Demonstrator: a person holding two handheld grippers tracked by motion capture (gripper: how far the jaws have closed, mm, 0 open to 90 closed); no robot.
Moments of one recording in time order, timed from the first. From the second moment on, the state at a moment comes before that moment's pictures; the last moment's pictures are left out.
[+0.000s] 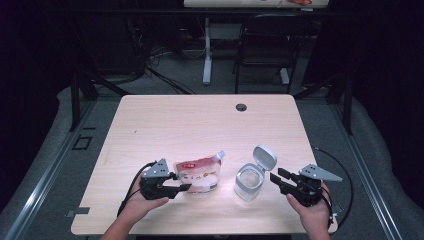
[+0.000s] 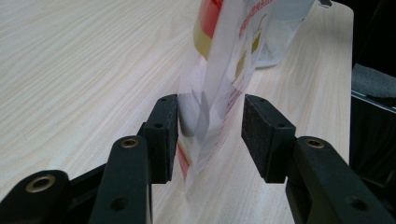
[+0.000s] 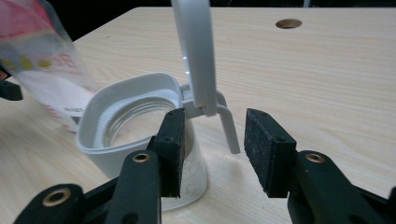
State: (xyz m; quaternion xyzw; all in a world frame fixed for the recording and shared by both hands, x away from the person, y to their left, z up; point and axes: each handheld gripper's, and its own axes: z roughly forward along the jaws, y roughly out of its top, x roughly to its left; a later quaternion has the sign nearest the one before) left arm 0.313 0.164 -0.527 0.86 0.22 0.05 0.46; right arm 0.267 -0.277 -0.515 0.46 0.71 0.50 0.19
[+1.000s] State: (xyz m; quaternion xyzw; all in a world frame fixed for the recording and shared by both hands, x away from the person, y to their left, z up) left arm 0.311 0.168 -0.530 0.85 0.22 0.06 0.47; right arm 0.283 -0.199 -0.443 0.31 0.78 0.51 0.16
